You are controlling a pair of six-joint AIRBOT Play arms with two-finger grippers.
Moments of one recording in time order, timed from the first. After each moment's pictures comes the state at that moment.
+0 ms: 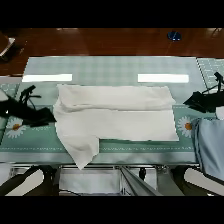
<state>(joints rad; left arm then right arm) 0.32 -1.10 0.70 1.17 -1.34 -1.33 -0.50 -1.21 0.86 -1.04 1.13 1.29</state>
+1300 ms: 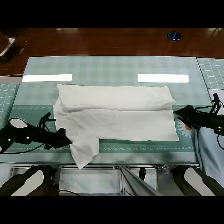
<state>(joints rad) 0.22 -1.08 0.33 0.93 -1.18 -1.34 -0.56 -0.99 0.49 -0.76 0.99 1.21</state>
